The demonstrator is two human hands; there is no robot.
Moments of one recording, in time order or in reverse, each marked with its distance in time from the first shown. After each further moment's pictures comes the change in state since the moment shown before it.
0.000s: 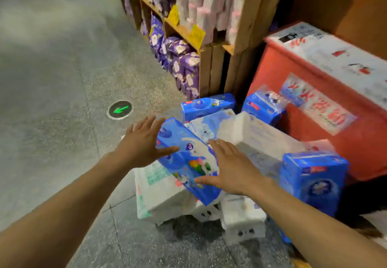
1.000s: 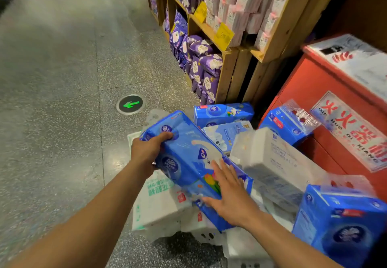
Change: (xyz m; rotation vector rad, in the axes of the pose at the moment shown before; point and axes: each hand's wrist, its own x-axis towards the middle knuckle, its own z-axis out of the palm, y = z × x) left_hand 0.043 -0.007 0.058 -1.599 0.285 -0.932; right_hand 0.062 0.024 0.081 0.215 -0.119 -0.008
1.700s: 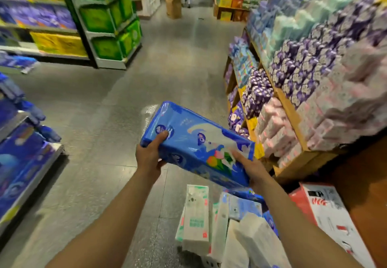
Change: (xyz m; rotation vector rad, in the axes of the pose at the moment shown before) left_hand -0.377 0.456 -0.190 -0.618 0.237 0.210; right_hand -0.153 -0.426 -0.441 0.958 -0.035 0.054
